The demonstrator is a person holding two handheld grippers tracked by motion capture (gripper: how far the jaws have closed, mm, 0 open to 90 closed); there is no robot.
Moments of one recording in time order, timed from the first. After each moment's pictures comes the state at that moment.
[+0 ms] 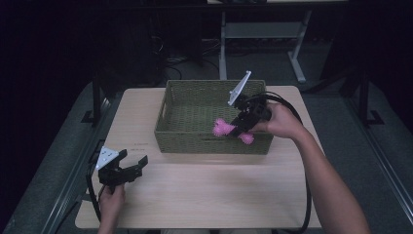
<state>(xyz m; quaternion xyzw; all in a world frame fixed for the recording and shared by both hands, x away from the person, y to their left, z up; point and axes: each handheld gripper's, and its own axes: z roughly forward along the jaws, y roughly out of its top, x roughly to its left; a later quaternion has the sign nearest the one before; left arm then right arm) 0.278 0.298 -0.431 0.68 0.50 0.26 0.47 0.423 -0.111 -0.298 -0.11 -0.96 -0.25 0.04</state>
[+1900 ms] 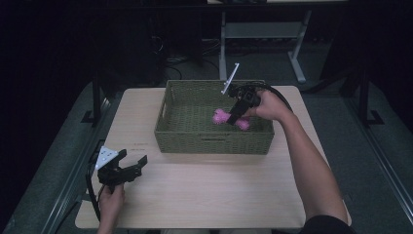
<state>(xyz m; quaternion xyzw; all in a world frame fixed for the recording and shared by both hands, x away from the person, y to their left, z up) 0.278 0.300 -0.431 0.68 0.50 0.26 0.47 0.498 -0.099 -0.328 -0.14 -0.97 -0.19 0.05</state>
